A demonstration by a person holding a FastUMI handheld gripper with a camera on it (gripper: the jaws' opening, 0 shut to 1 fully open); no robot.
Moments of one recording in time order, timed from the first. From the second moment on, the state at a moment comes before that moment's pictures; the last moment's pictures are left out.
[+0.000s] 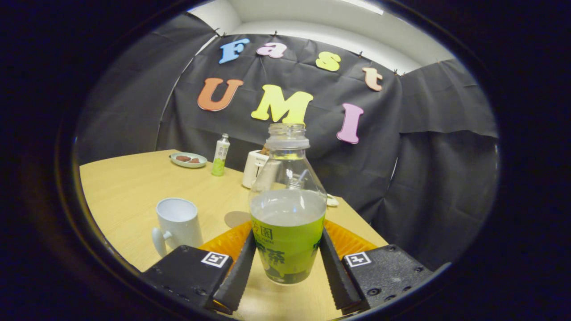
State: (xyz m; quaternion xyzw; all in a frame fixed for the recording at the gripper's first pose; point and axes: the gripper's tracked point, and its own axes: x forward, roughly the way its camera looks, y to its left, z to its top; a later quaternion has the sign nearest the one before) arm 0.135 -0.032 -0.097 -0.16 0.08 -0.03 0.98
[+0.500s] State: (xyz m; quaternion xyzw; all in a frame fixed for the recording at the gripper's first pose) arm 0.163 -0.042 -0.088 -0.27 0.13 -0.02 0.96
